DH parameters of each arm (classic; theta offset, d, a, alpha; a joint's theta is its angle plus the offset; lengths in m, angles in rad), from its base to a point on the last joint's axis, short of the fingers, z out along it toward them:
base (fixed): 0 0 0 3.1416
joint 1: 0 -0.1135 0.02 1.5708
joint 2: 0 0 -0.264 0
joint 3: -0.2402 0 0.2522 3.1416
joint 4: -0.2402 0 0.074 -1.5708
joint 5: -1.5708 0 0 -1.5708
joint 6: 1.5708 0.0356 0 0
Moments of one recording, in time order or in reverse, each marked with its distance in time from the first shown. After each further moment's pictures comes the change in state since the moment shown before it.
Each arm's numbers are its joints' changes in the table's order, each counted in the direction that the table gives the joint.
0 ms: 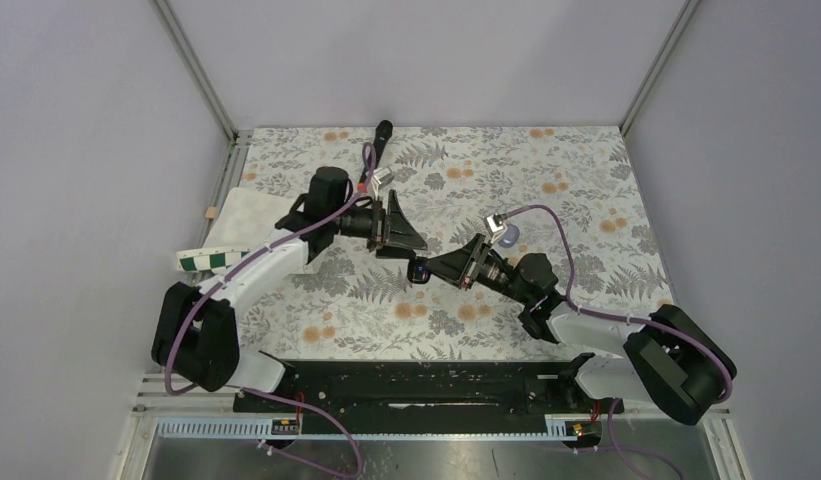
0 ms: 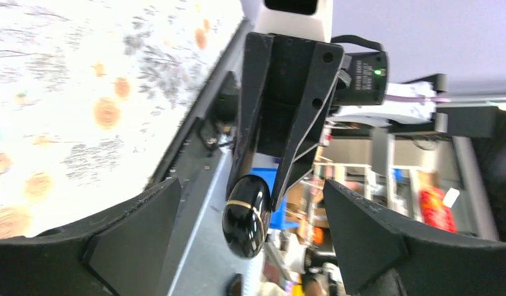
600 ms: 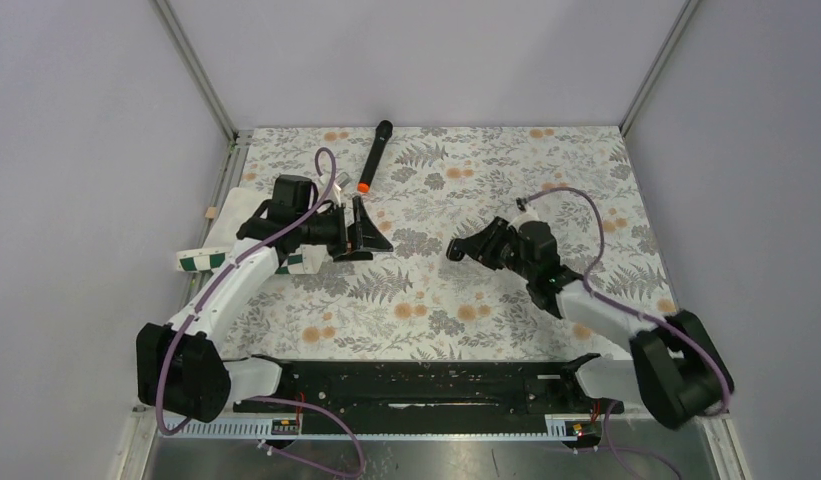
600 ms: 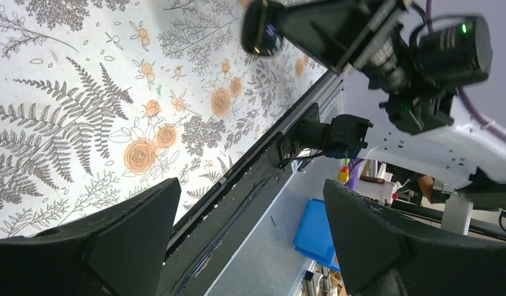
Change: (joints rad) left arm -0.183 -0.171 -0.052 -0.555 0.280 0.384; right arm 0.212 -0.103 -0.126 -0.695 -0.208 -0.445
